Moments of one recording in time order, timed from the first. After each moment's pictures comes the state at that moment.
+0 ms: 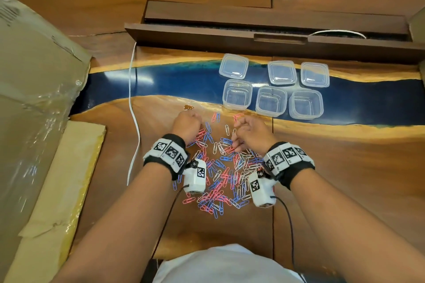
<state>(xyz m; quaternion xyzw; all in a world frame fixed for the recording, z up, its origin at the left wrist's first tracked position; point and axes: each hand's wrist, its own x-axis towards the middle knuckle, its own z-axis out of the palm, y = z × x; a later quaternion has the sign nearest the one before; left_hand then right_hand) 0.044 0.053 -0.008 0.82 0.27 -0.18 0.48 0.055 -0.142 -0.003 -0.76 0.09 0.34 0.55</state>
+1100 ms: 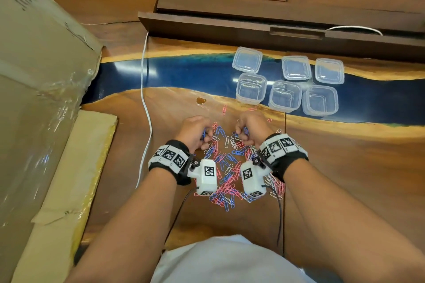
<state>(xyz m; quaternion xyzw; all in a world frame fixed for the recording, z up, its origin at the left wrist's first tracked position) 0.008 0.065 -0.014 0.59 0.31 -0.23 0.71 0.057 -0.105 -0.009 -0.71 0.17 0.36 0.58</state>
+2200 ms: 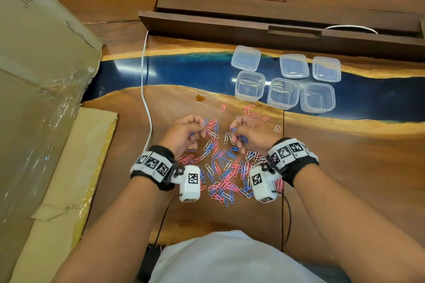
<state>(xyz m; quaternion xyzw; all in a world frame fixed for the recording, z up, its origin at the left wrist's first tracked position) -0.017 0.091 -0.009 0.58 0.22 -0.21 0.76 0.035 -0.118 -0.007 -0.67 0.06 0.43 0.60</state>
